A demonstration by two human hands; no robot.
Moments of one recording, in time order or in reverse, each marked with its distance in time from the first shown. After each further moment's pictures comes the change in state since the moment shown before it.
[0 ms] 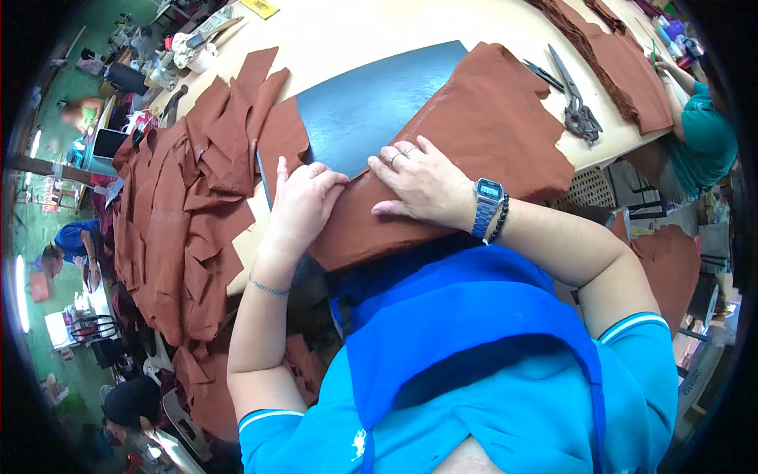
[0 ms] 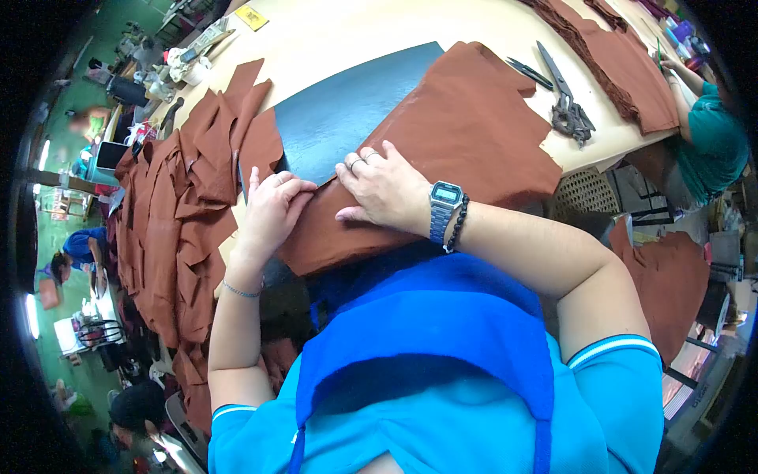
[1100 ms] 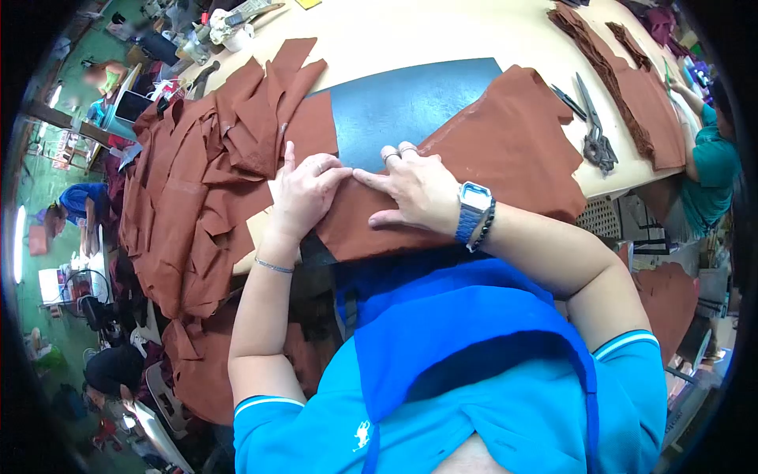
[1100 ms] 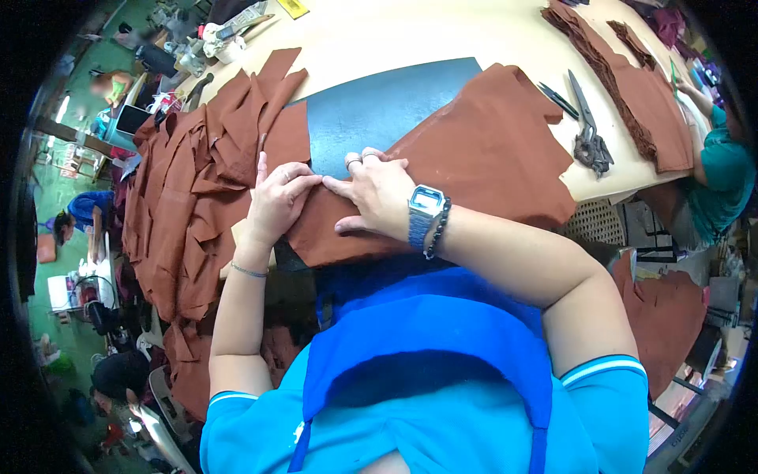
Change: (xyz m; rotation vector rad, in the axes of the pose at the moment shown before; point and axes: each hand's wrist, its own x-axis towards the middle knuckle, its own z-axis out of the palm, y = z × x) left_hand -0.019 -0.041 0.013 0.102 0.211 0.089; right_hand 0.035 -0.027 -0.016 0.023 -0.189 -0.008
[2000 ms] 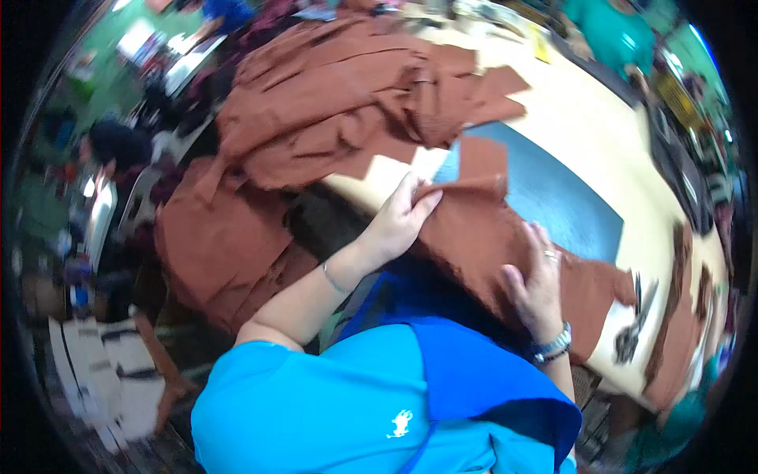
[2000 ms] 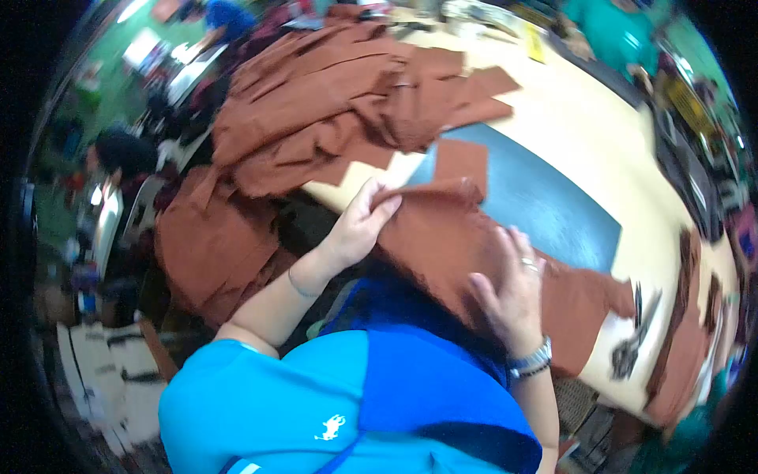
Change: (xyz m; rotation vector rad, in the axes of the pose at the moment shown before) left_hand -0.076 0.065 -0.020 -1.087 0.540 -0.866; right_hand -0.036 0.017 -0.004 0.405 0.094 0.029
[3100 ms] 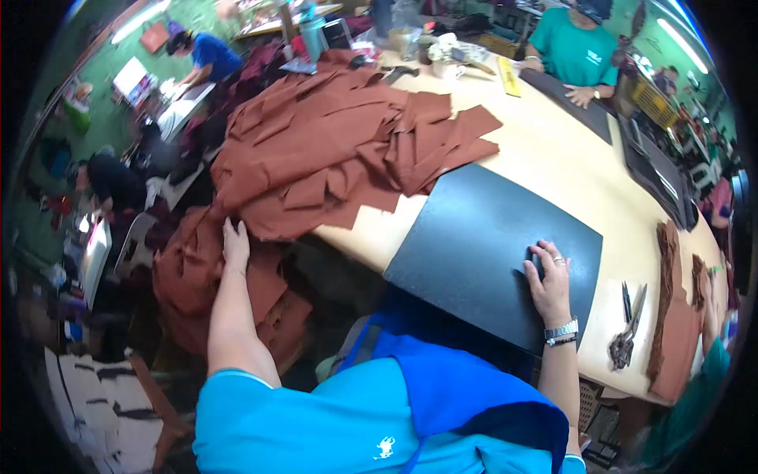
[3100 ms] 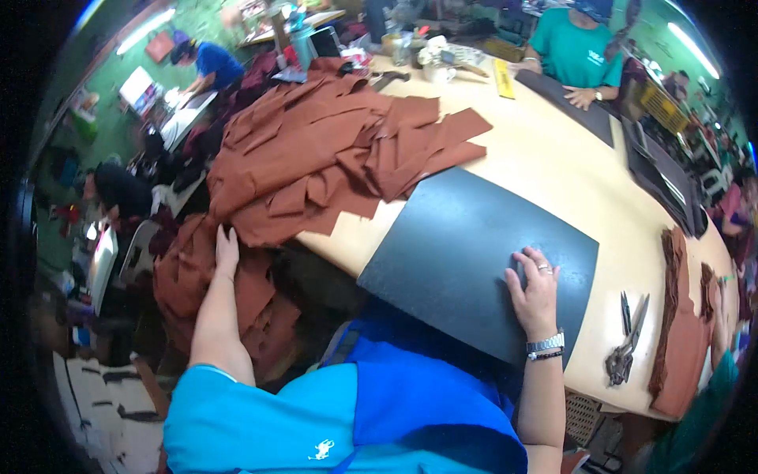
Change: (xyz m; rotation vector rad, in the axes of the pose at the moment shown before) left_hand -0.049 -0.137 -0.370 0.993 0.826 -0.313; right_hand 0.026 0.077 -0.010 -0.117 0.179 0.098
